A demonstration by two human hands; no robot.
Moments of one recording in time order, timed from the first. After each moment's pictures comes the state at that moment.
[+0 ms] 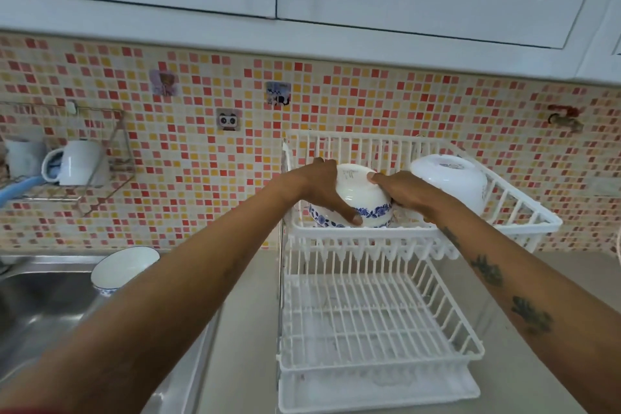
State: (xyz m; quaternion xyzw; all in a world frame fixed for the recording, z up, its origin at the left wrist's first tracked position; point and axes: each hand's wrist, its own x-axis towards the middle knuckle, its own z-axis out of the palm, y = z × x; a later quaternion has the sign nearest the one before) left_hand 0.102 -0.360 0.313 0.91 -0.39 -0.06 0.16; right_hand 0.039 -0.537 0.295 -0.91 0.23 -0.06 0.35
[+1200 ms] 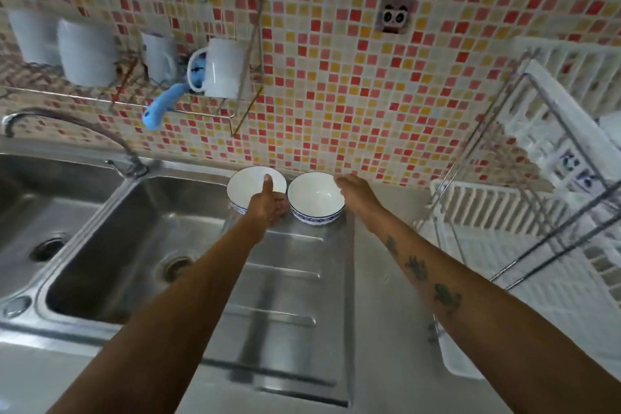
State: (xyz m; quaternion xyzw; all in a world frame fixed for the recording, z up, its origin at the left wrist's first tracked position) left_hand 0.277 -0.047 0.049 0.65 0.15 -0.22 0.71; right_hand 0.245 -0.224 0.092 -0.82 0.16 0.02 0.55
